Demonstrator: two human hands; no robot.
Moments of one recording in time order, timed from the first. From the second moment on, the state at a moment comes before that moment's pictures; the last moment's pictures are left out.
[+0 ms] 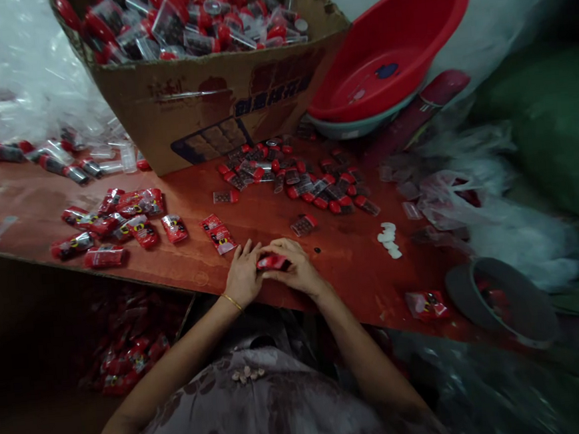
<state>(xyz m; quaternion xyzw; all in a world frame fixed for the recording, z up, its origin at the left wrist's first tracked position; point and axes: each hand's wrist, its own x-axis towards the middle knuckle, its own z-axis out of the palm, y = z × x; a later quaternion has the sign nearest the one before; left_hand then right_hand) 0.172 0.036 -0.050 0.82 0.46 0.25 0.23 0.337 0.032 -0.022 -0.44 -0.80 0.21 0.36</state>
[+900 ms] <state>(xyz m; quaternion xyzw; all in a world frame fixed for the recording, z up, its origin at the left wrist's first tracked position) 0.165 0.036 -0.028 0.73 0.45 0.38 0.35 0.342 0.022 -0.028 -0.51 -0.77 0.10 0.36</state>
